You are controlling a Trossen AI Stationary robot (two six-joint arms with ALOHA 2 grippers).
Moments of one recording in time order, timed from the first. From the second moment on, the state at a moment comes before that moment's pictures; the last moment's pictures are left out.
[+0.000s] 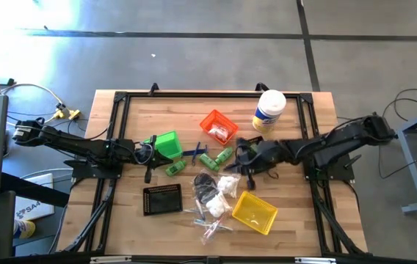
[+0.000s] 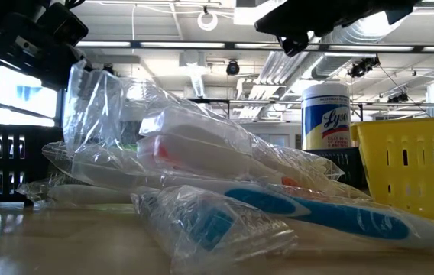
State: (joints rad) left arm -0.12 0.70 0.17 0.30 -0.10 -0.06; right arm 0.14 1.32 0.74 0.27 -0.04 -0.03
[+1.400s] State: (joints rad) left arm -0.12 0.70 0.23 0.38 -0.11 -0.19; right arm -0.03 1.13 0.50 0.51 -0.23 0.03
